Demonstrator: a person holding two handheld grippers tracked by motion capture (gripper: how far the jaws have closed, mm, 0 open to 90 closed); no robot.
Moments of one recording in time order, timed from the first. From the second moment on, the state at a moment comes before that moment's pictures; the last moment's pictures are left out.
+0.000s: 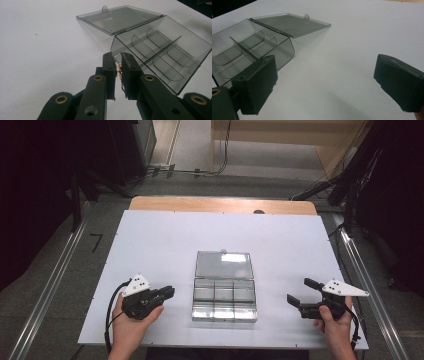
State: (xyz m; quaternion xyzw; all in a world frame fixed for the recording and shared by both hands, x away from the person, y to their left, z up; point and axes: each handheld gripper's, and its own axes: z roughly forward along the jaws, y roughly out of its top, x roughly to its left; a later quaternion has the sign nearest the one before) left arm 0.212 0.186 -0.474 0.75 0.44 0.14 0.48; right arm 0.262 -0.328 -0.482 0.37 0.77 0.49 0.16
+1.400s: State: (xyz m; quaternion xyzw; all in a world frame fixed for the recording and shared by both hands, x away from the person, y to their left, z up) left arm 0.229 0.163 -0.464 0.75 0.42 0.13 0.49; right arm 0.261 -0.327 -0.482 0.37 0.77 0.49 0.16
